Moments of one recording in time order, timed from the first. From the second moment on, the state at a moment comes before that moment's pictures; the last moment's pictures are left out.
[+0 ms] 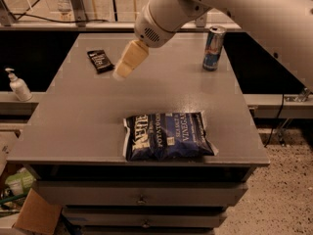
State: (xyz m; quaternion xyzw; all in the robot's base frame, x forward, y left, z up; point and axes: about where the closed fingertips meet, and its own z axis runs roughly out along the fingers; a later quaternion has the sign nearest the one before) arm 0.626 0.057 0.940 -0.58 0.73 0.13 0.34
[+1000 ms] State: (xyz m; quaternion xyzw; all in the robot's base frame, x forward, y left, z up) arm 0.684 0.105 0.869 -0.55 0.74 0.15 0.36
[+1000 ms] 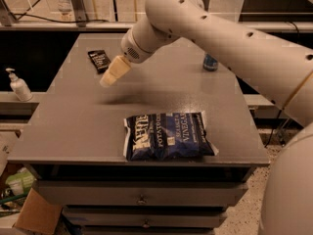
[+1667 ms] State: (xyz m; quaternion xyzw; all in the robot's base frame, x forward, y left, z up) arm 0.742 0.133 0.827 -0.50 0.77 0.18 0.36
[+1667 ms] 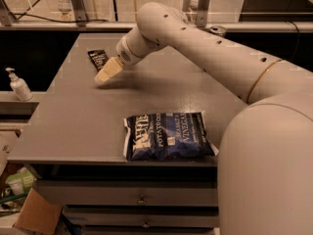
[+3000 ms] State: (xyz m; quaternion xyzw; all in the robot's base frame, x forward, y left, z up) arm 0.775 0.148 0.818 -0.45 0.78 0.22 0.37
